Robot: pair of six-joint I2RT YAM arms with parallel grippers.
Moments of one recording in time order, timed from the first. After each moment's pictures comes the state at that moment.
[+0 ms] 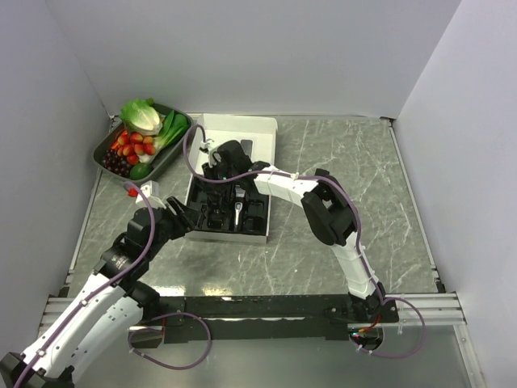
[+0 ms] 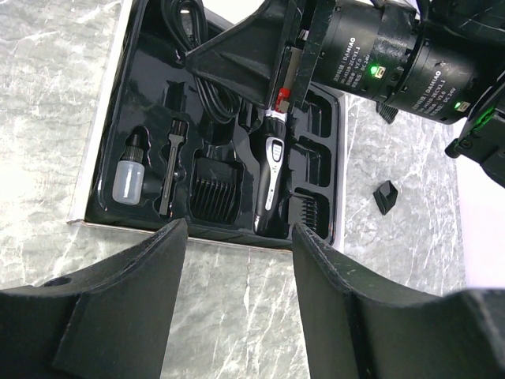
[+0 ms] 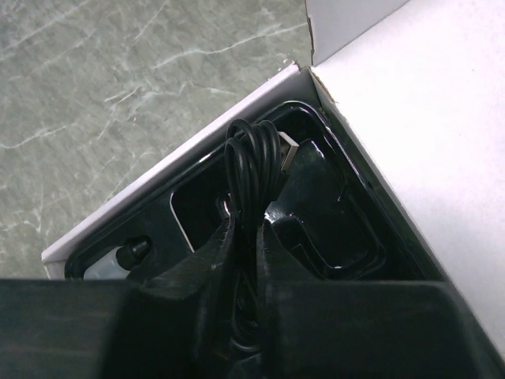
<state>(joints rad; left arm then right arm) -0.52 0.56 0.53 -0.39 -0.20 -0.81 0.79 2.23 1.73 -0.11 -0.33 0.18</state>
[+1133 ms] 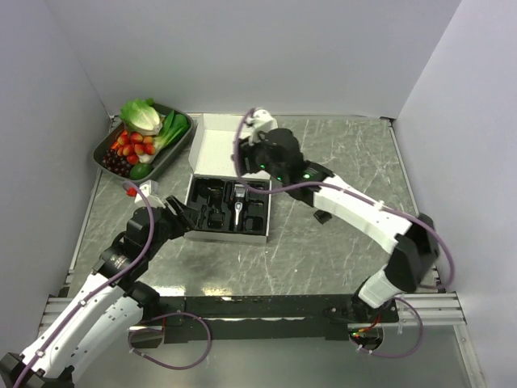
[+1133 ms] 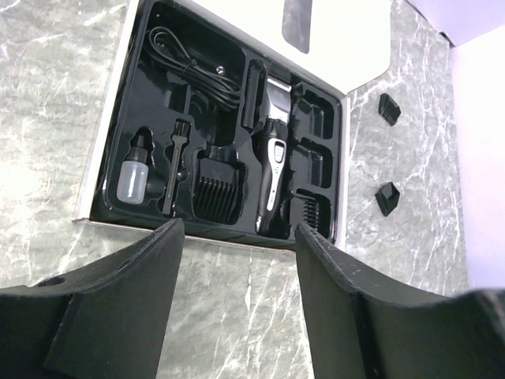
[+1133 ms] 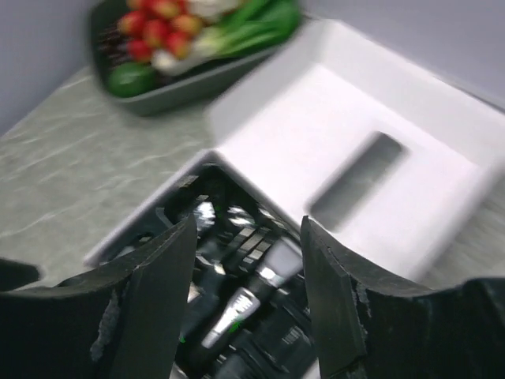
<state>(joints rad) -0.52 0.56 0.54 -0.41 -0.21 -0.81 0.79 1.58 1.39 -0.08 0.07 0.11</state>
